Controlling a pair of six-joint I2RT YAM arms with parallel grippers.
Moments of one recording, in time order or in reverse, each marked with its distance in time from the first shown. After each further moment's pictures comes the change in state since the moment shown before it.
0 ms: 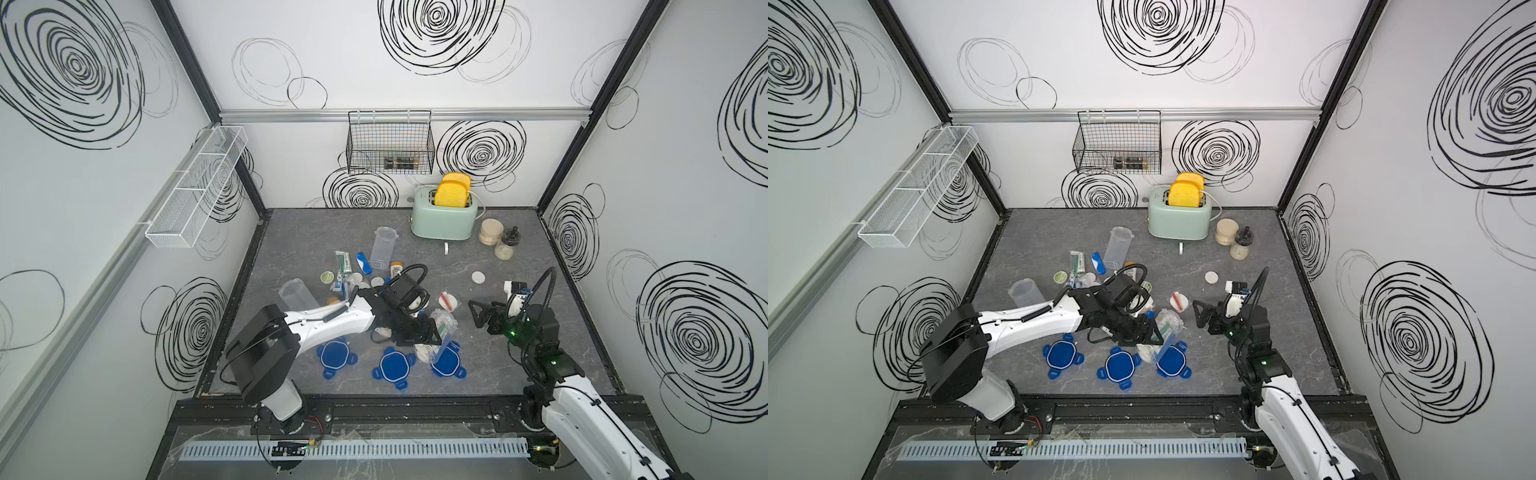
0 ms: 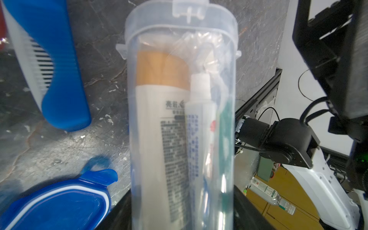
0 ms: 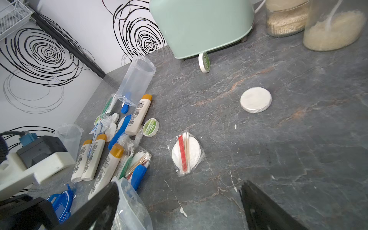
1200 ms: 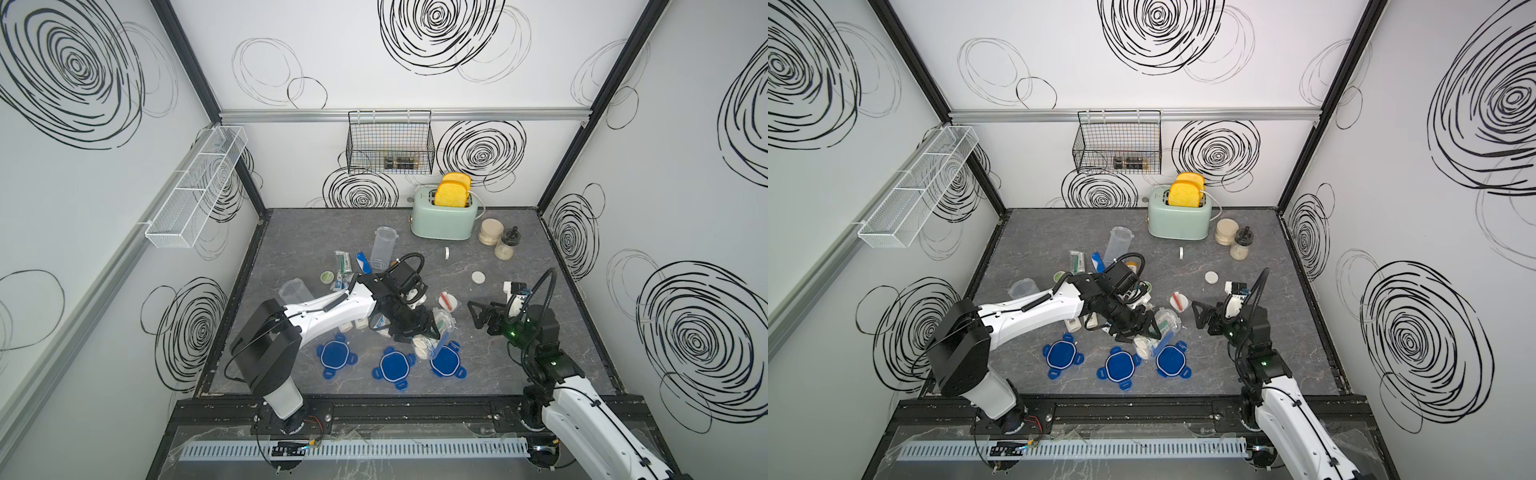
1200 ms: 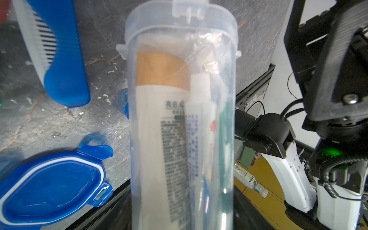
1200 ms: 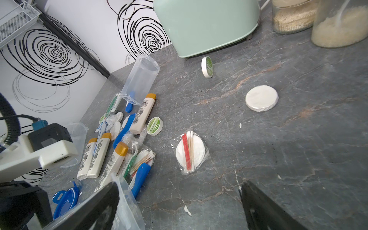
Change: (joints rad) left arm 0.060 0.044 0.125 -0.197 0.111 0.021; right arm -0.001 -0.007 -0.007 0.007 -0.026 0.012
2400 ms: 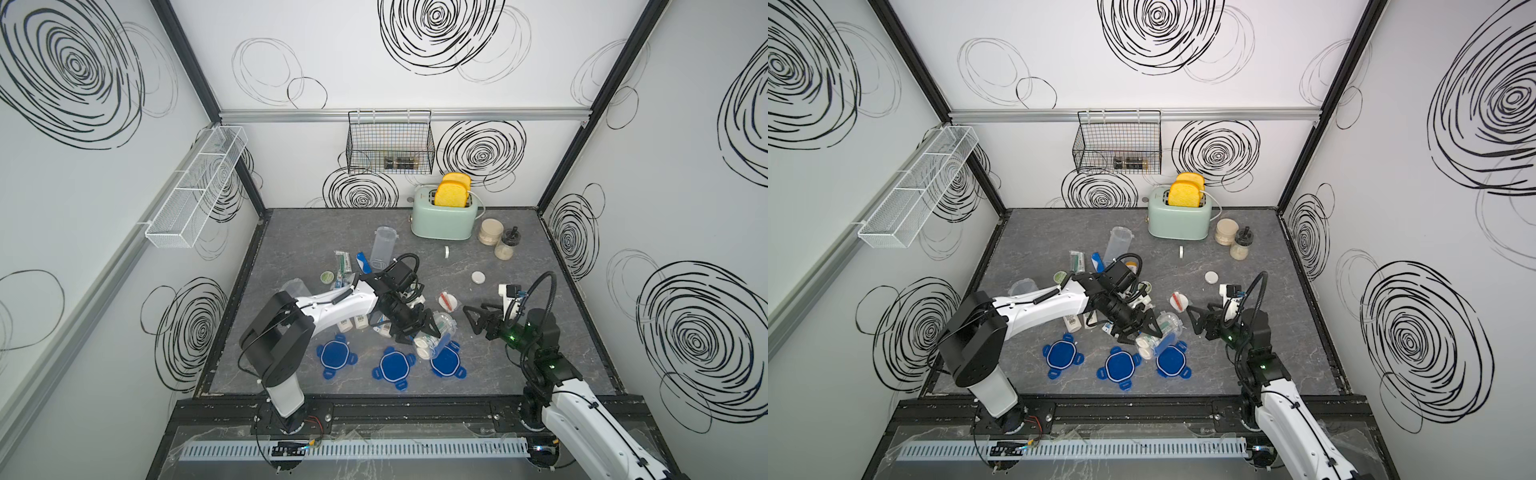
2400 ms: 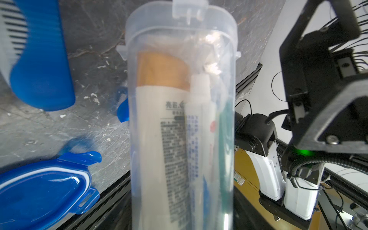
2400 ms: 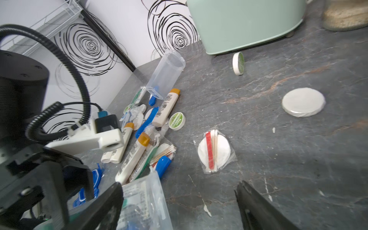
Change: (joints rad) left arm 0.048 0.064 -0.042 0.085 0.147 -0.063; right arm 0.009 -0.015 -0.048 0.113 -0.161 -0.012
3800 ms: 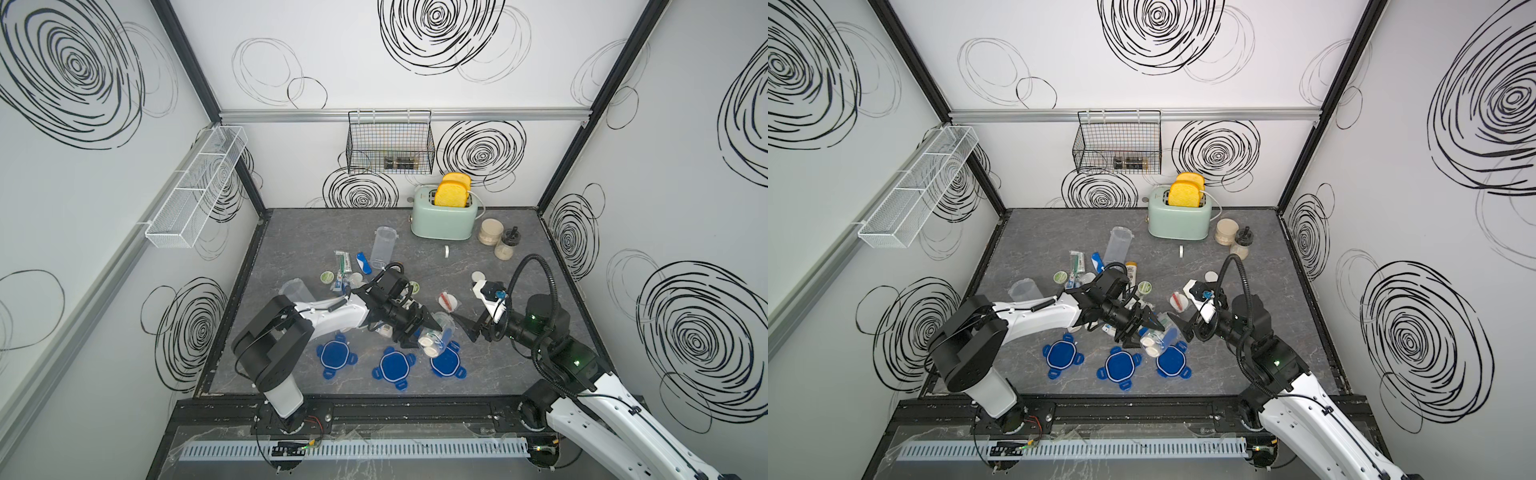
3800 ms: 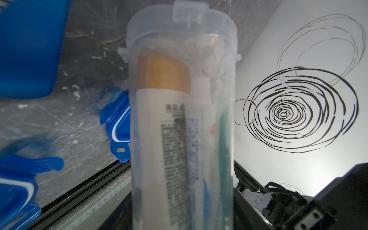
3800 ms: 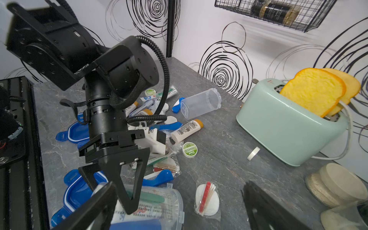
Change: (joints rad) left arm 0.010 -0.035 -0.195 0.436 0.081 -0.486; right arm 0.359 -0.018 0.417 -0.431 0.202 -0.660
